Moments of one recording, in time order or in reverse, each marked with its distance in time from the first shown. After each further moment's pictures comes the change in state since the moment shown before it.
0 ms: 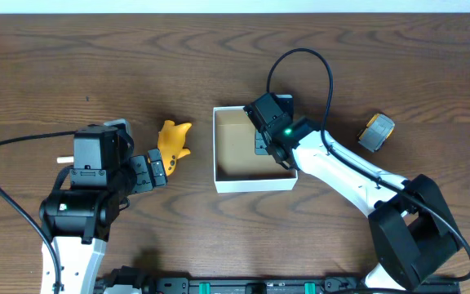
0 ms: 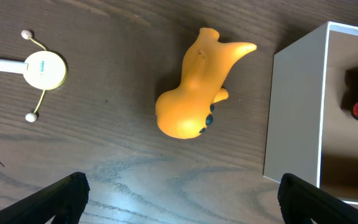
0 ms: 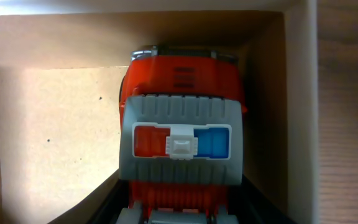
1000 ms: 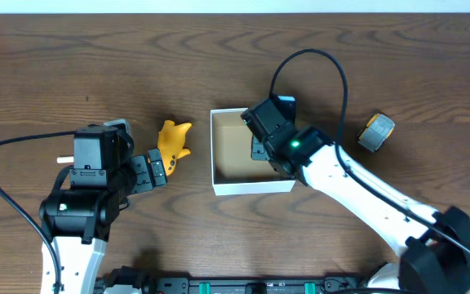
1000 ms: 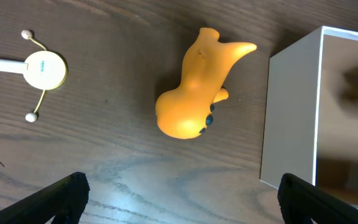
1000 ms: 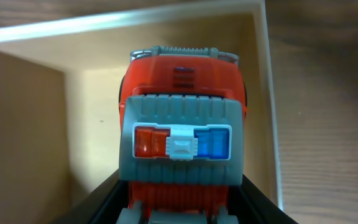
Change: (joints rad) left arm 0.000 0.000 0.000 0.000 0.000 0.000; right arm 0.071 -0.147 0.000 -0.090 -0.003 0.140
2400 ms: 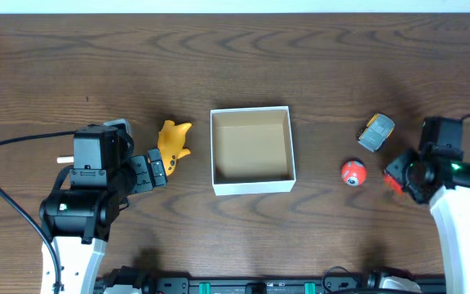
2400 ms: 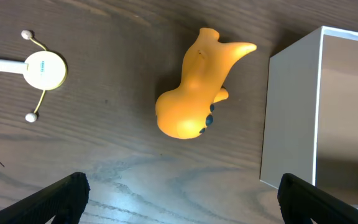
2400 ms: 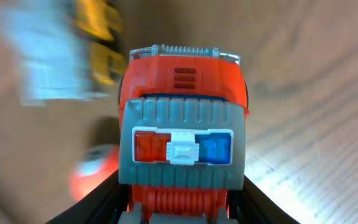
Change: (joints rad) left arm 0.000 0.000 0.000 0.000 0.000 0.000; right arm -0.886 -0.475 -0.296 -0.219 -0.134 -0.159
